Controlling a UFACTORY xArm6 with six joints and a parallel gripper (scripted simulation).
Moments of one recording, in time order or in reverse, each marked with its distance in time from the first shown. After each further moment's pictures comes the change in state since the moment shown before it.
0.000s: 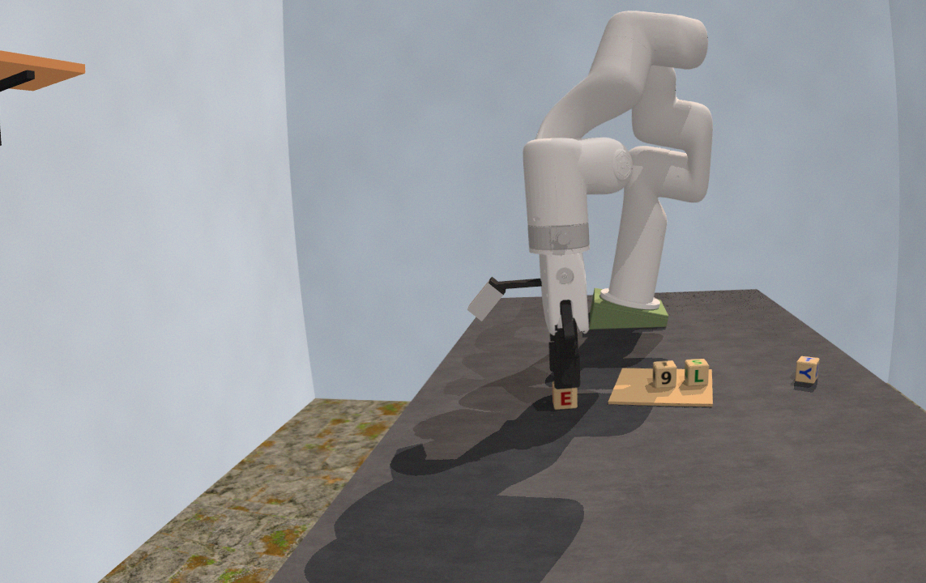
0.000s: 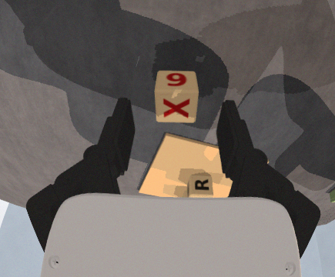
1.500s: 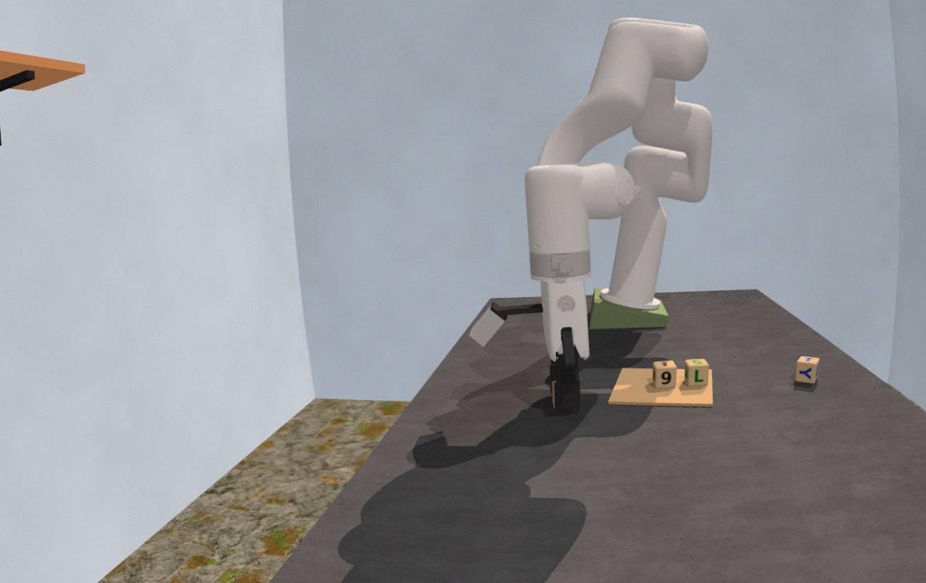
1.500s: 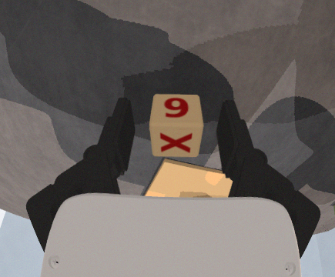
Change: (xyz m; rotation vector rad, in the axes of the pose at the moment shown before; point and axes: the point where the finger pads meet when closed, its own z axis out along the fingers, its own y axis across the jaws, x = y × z) arm 0.000 0.000 0.033 0.000 0.000 0.000
